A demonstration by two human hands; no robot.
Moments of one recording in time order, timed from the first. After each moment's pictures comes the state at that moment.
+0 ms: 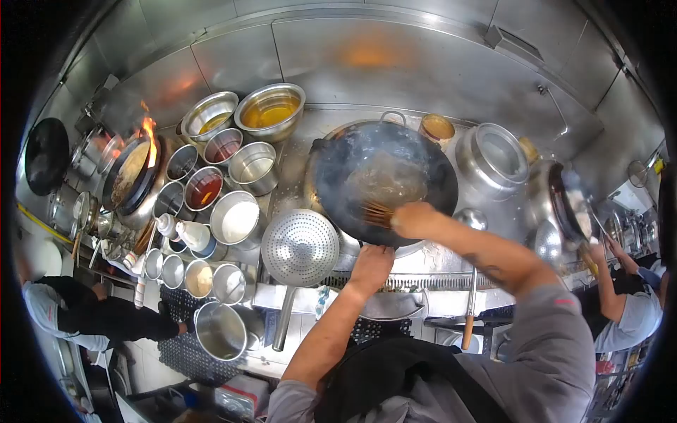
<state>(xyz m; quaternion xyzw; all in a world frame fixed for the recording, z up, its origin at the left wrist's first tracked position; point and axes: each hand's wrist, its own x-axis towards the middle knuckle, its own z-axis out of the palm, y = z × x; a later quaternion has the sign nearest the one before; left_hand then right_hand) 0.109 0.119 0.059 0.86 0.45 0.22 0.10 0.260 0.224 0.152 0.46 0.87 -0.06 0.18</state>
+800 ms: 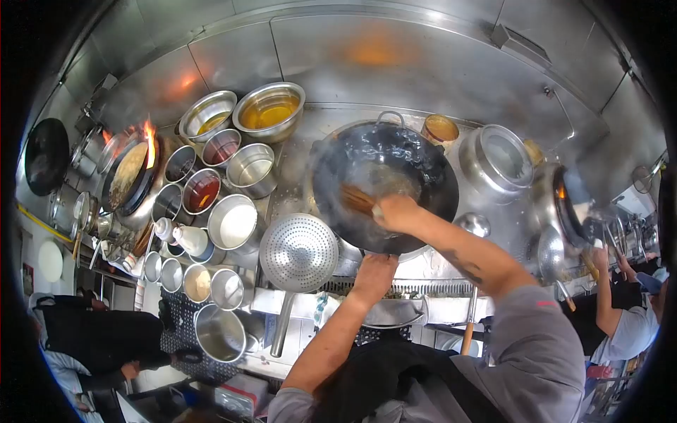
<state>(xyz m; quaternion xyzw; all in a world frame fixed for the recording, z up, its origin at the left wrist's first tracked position) 0.120 0.120 0.063 0.84 0.47 0.23 0.14 0.233 0.260 0.136 0.48 0.87 -0.12 0.04</state>
